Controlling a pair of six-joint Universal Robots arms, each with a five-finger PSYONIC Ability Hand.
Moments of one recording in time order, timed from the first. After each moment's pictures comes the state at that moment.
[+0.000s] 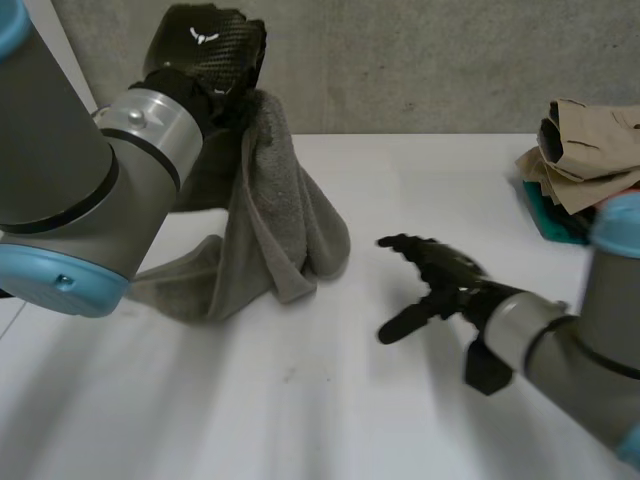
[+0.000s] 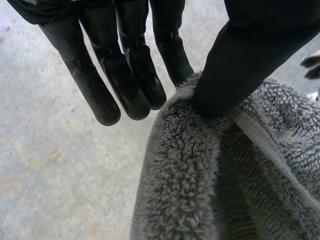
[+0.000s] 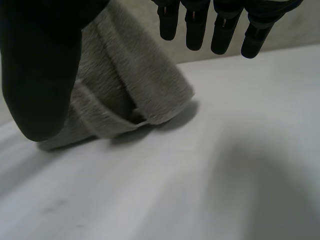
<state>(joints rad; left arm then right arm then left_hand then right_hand) 4.13 -1.88 -1.11 3.16 -1.63 3.48 1.99 -1.30 1.70 0.02 1.29 3.52 1.13 1.20 1.19 1.20 0.95 0.24 0.22 0.22 0.21 0.05</state>
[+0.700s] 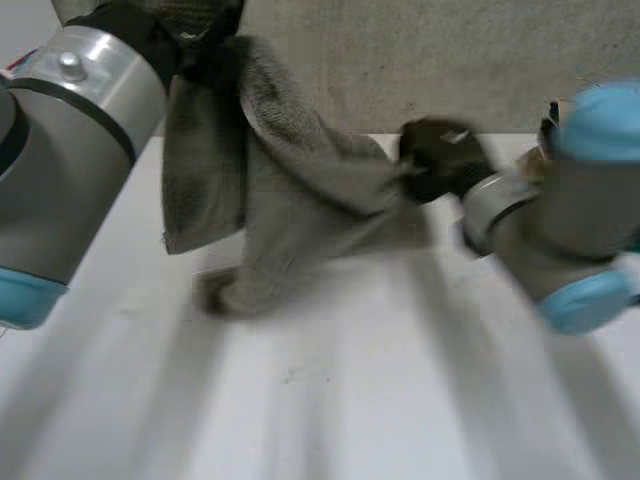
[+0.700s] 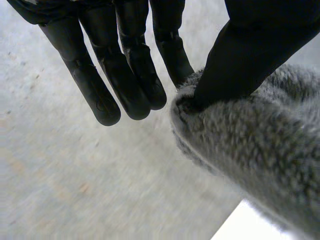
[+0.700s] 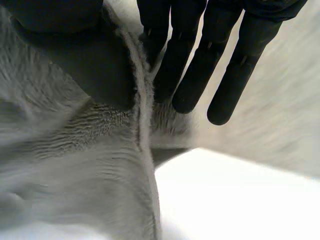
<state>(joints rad) 4.09 -1.75 -1.09 3.10 -1.65 3.54 2.06 -1.06 1.21 -0.09 1.44 3.22 1.13 1.20 1.19 1.20 0.95 1.14 1.19 1.19 1.20 0.99</state>
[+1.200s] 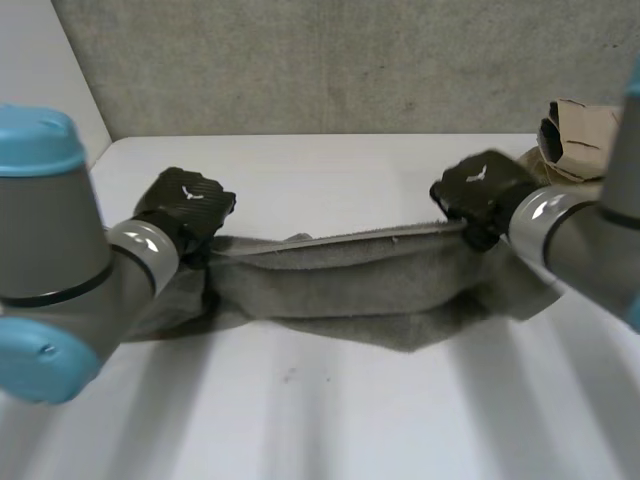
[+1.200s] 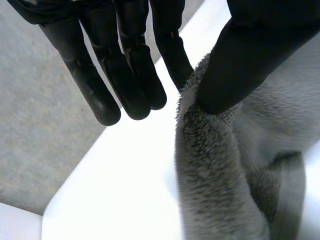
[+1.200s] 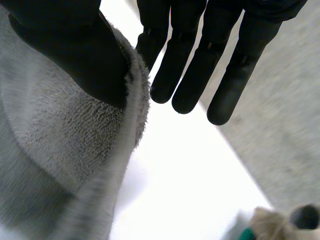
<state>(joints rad) 4.22 -1.87 -1.42 3.01 -1.63 3.71 1.96 -1.21 1.23 0.34 1.40 2.50 1.13 1.20 1.19 1.20 0.95 1.14 1.19 1.19 1.20 0.99</state>
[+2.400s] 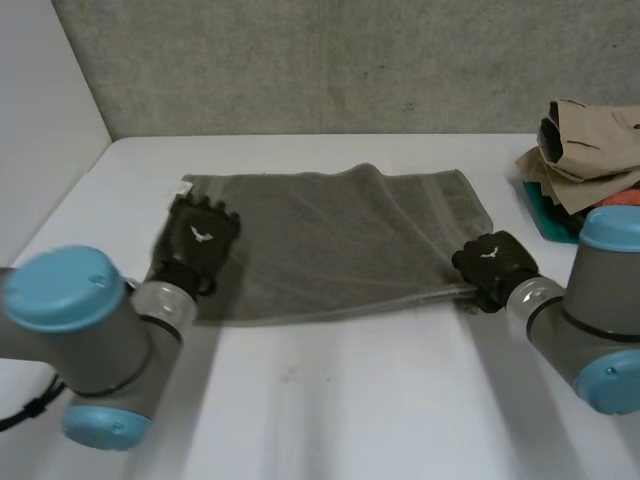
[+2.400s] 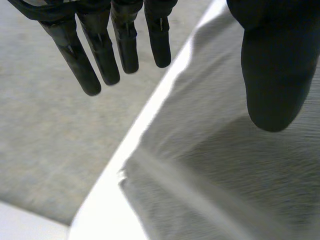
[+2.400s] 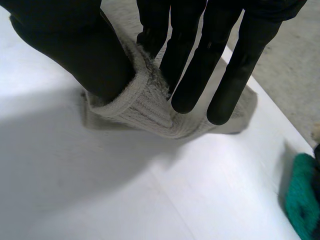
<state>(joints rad) 4.25 -1.98 -1.78 3.67 -1.62 3.81 1.84 -1.01 1.59 -0.18 1.39 2.50 0.43 0.48 0.48 0.48 0.30 1.14 1.19 1.20 1.20 1.02</state>
